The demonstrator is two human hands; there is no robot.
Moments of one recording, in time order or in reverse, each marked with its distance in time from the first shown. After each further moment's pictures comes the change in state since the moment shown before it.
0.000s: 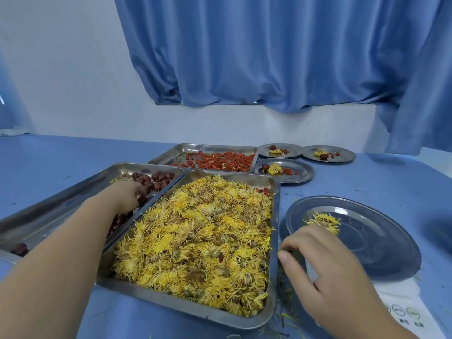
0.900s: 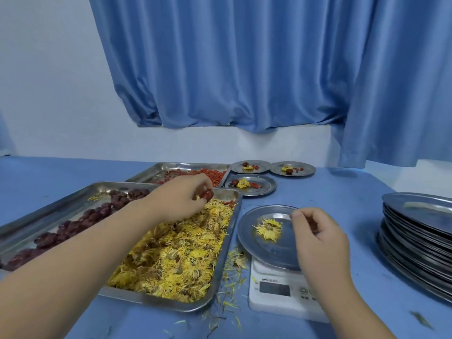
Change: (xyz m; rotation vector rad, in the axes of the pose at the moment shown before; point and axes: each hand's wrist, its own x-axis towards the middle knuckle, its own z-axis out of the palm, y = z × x) left_hand -0.099 0.200 -0.058 -0.271 0.199 0.623; right_hand -0.002 0.042 -0.051 0.472 0.426 0.653
